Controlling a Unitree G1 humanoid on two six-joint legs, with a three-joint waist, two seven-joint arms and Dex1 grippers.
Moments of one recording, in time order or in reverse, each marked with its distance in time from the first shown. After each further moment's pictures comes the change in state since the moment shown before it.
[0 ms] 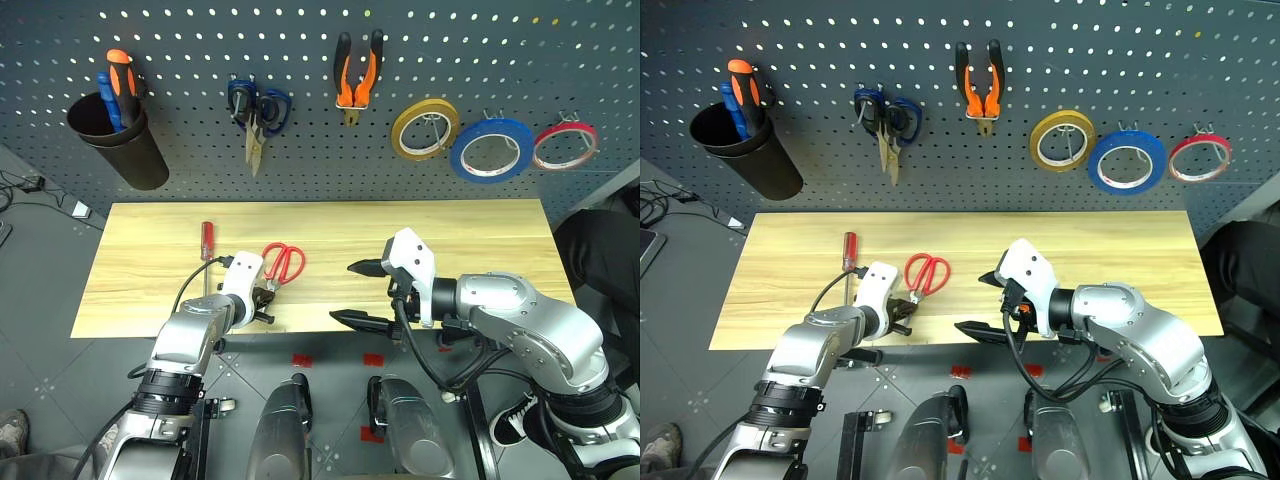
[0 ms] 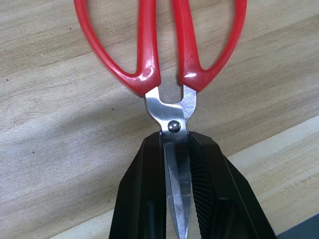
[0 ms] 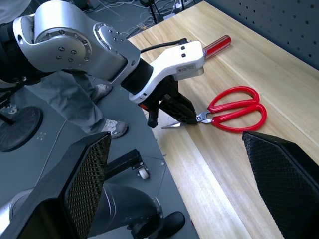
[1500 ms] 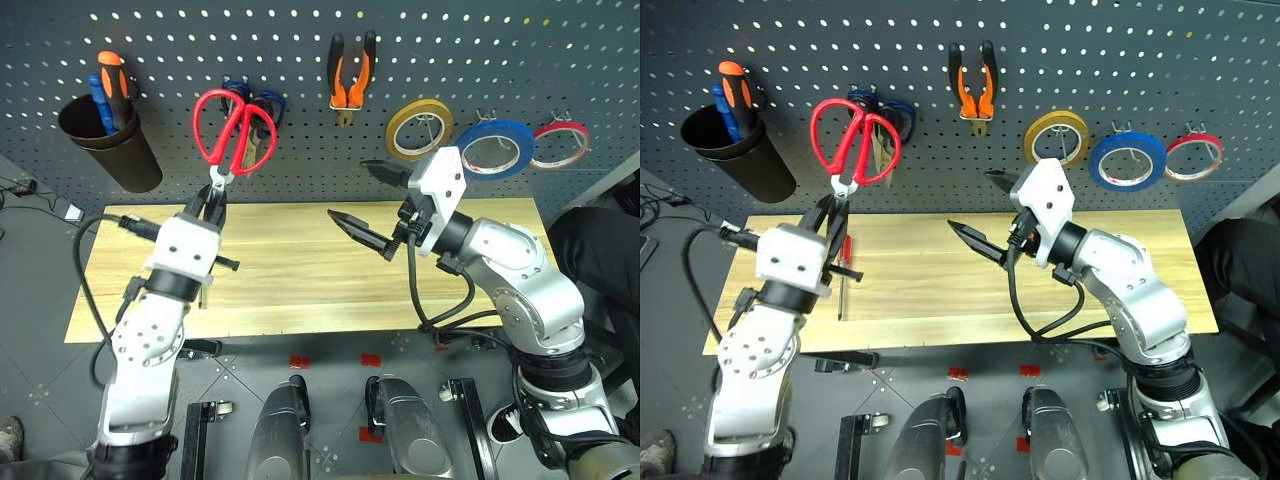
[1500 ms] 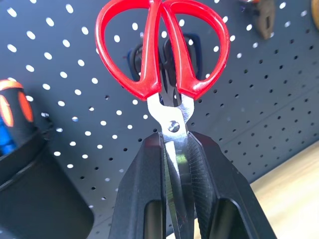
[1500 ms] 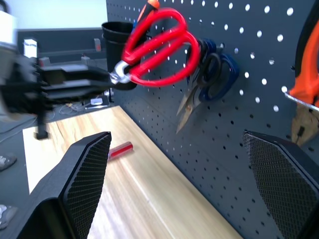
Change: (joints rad) left arm 0.202 -0.019 0.183 -0.441 0.256 -0.833 0.200; right arm -0.156 0.150 -0.092 0.197 -0.193 -0.435 -0.056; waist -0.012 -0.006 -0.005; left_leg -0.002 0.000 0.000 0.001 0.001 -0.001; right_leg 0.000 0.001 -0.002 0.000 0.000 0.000
